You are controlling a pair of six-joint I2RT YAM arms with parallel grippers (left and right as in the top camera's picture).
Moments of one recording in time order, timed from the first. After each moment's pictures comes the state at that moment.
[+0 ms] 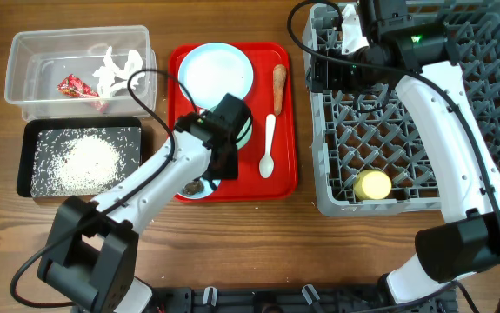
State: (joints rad) left arm -0.56 1.69 1.14 -0.94 -0.10 -0.58; right arm 0.24 1.77 1.82 -1.19 -0.23 0.21
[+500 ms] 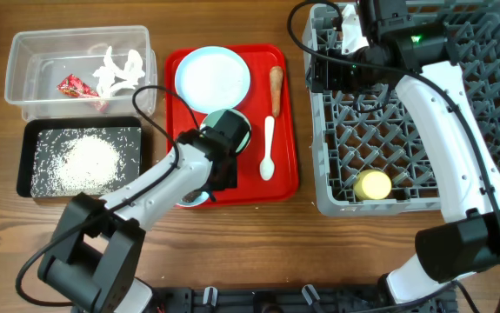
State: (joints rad) left arm -0.57 1.68 1.04 -0.86 -0.08 -0.58; right arm 0.24 1.77 1.82 -1.19 -0.23 0.21
